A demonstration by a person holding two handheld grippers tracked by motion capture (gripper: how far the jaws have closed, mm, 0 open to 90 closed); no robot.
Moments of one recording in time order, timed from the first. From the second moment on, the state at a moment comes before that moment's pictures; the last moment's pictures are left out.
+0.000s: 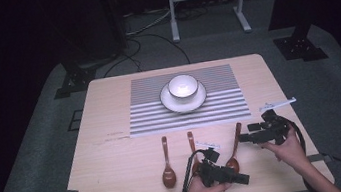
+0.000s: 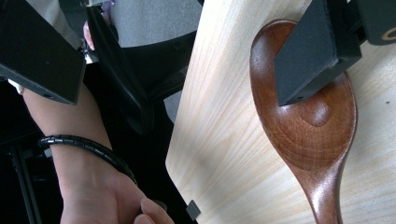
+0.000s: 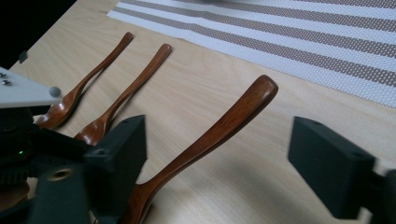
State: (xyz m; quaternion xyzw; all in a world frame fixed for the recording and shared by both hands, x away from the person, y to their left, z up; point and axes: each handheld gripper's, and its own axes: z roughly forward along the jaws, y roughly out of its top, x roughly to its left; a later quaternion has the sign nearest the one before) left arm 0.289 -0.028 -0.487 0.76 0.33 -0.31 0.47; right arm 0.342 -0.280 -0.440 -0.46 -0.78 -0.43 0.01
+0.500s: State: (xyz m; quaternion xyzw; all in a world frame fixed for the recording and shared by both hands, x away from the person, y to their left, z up) left arm 0.289 -0.028 -0.488 0.76 0.33 -0.31 0.47; right arm 0.361 -0.260 -0.447 -0.48 -0.78 -0.40 0.01
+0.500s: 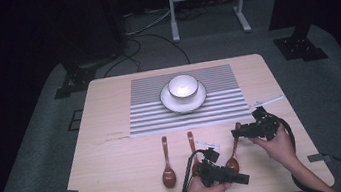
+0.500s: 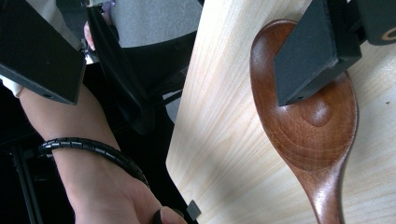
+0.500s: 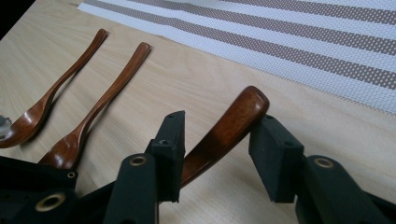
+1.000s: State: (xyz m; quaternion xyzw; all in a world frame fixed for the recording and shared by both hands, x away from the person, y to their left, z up) left arm 0.289 -0.027 -0.487 0.76 0.33 -0.31 0.47; right arm 0.371 -0.254 -0.447 -0.50 -0.77 -0.41 0.03
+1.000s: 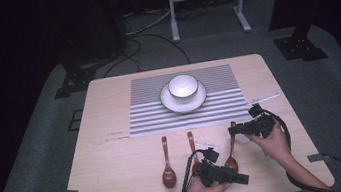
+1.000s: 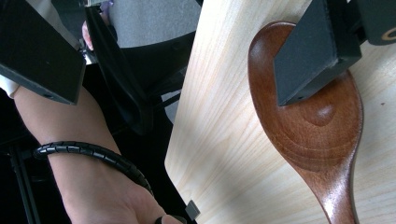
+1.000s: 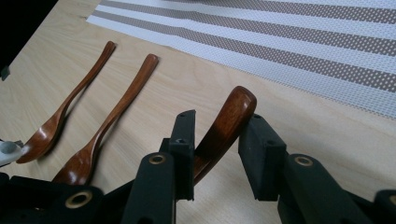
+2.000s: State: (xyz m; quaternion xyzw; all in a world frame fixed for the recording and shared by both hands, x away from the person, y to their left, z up) left arm 0.298 0.013 -0.447 0.76 0.33 -0.25 0.50; right arm 0.382 -0.266 -0.424 -0.49 -0.73 -0.46 0.10
